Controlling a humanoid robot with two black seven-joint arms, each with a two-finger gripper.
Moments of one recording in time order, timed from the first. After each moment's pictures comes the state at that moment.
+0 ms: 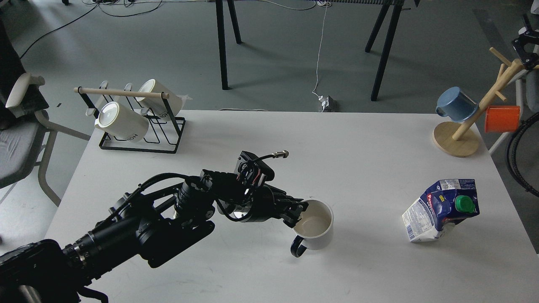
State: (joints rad) left arm -0.63 0.09 -0.54 -1.12 2.18 -0.49 -0.24; right arm 0.70 -0.67 1.03 0.70 0.29 0.49 0.13
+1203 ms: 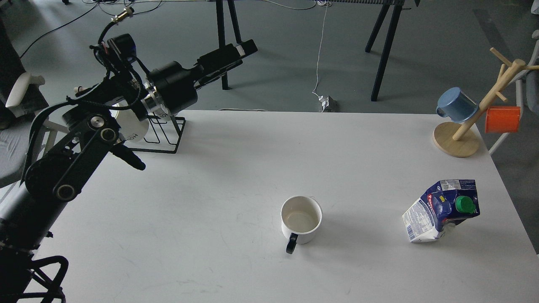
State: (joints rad) left arm -0.63 0.31 -1.21 -1.27 1.27 -0.49 -0.24; right arm 0.51 -0.87 1.04 0.95 0.34 0.49 0.14
